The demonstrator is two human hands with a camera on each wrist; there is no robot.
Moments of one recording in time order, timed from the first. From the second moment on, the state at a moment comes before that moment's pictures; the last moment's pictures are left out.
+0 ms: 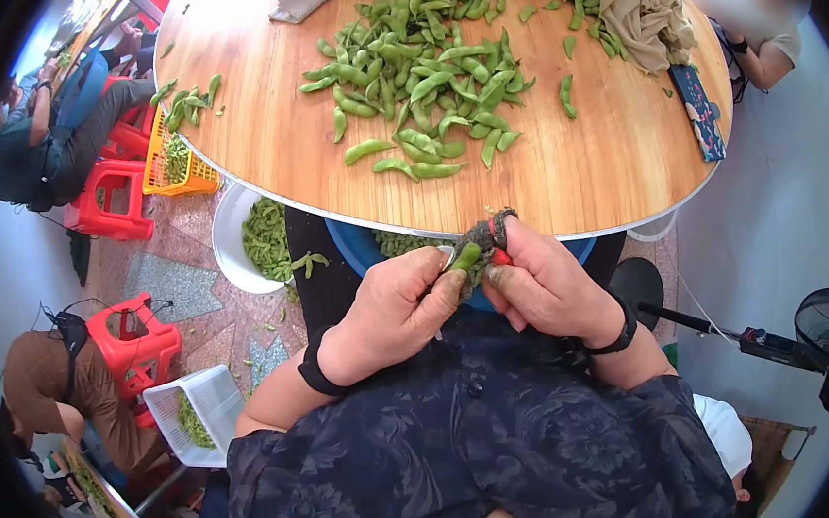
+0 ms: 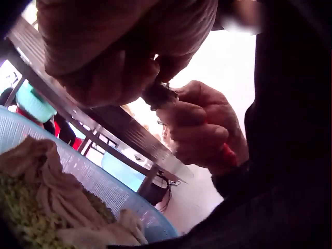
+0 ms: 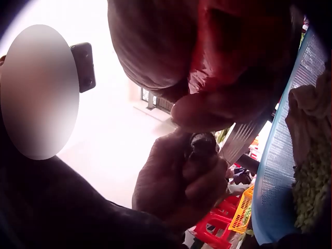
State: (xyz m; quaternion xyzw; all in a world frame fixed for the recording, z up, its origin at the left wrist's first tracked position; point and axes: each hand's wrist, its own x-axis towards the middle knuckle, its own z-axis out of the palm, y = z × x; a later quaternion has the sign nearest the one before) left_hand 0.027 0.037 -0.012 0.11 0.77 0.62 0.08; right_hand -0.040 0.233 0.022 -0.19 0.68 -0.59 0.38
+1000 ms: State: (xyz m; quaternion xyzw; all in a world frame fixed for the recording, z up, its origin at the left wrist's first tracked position) left_hand 0.026 0.038 -0.003 0.18 0.87 0.44 -0.07; right_hand -0.026 0.234 -0.001 -0.12 0.56 -0.70 0.43
